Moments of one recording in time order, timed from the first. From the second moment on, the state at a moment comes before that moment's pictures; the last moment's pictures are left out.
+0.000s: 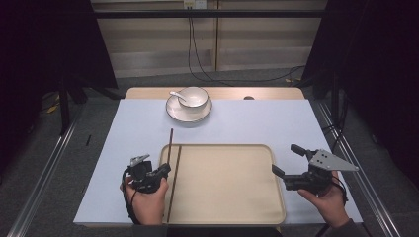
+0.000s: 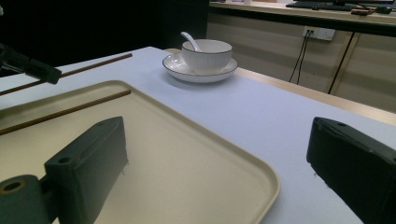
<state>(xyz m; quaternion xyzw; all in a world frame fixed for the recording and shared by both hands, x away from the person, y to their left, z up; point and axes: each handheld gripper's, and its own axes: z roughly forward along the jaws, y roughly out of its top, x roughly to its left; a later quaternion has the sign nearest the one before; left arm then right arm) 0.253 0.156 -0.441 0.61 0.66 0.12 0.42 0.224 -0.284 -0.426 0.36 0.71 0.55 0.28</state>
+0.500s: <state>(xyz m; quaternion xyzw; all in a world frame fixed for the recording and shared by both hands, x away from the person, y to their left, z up) 0.234 0.156 -0.455 0.62 0.67 0.11 0.40 0.223 -0.282 -0.425 0.35 0.71 0.55 0.27</state>
